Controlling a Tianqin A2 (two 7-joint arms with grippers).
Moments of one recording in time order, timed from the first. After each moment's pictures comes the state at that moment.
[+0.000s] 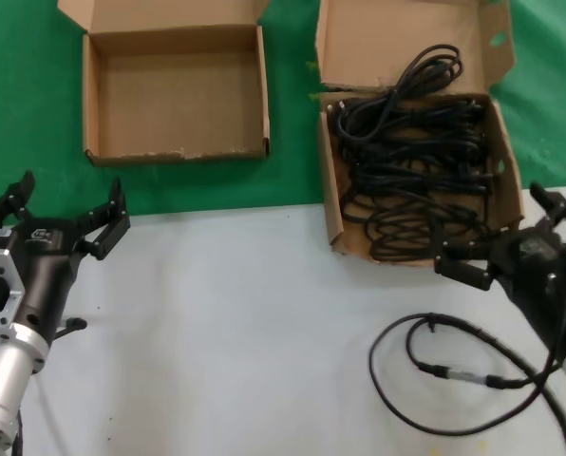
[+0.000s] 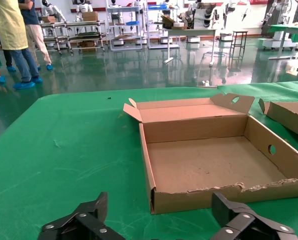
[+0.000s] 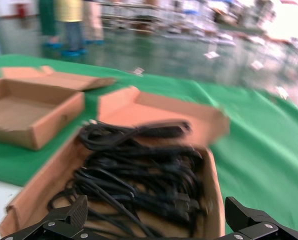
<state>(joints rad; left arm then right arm) -0.03 -0.30 1.61 -1.60 -1.78 0.02 -0.02 0.03 0.48 -1.74 1.66 1.83 0.03 -0.02</state>
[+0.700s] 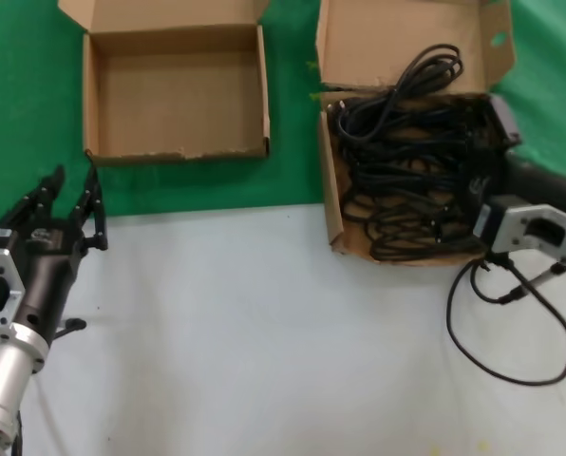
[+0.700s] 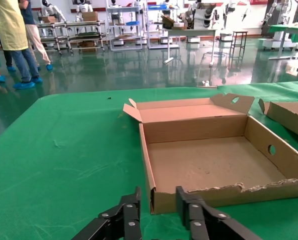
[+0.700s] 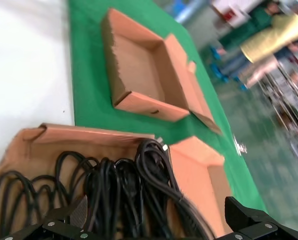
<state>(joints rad) -0.03 -0.30 1.61 -1.60 -1.78 0.02 -0.02 0.47 0.70 -1.95 1.55 1.39 -0.36 -0.32</state>
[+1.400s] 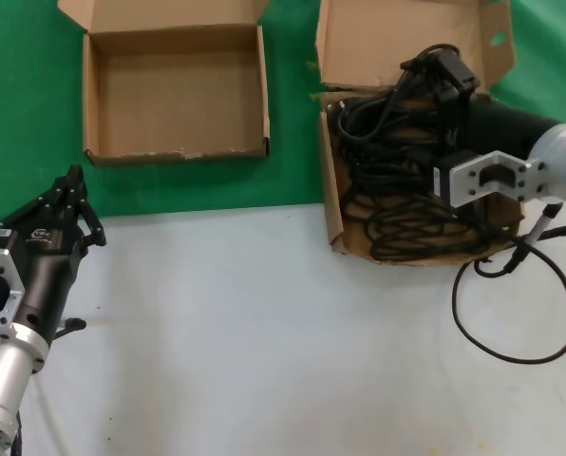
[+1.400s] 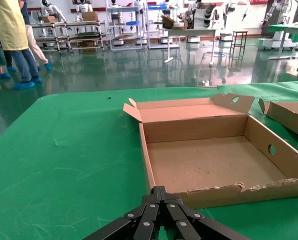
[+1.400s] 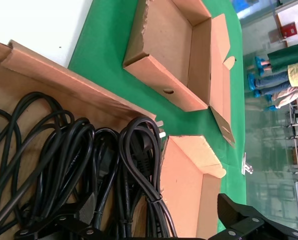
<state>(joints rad) -0.03 -0.30 1.61 -1.60 -1.78 0.02 -0.02 0.76 0.55 -2.02 1.36 1.03 -0.51 -0.38</state>
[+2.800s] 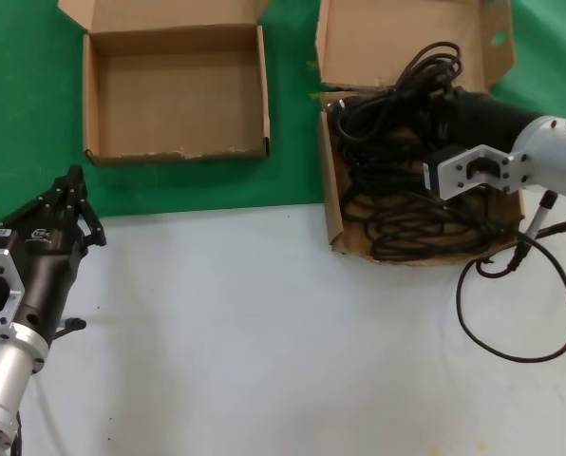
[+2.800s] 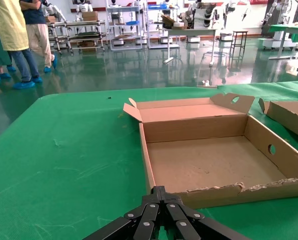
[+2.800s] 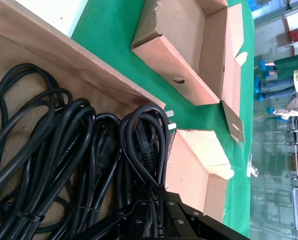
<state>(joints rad) -0.03 -0.30 1.61 -1.60 -1.78 0.02 -0.02 0.84 0.48 -2.06 1.18 1.10 -0.46 -0.57</state>
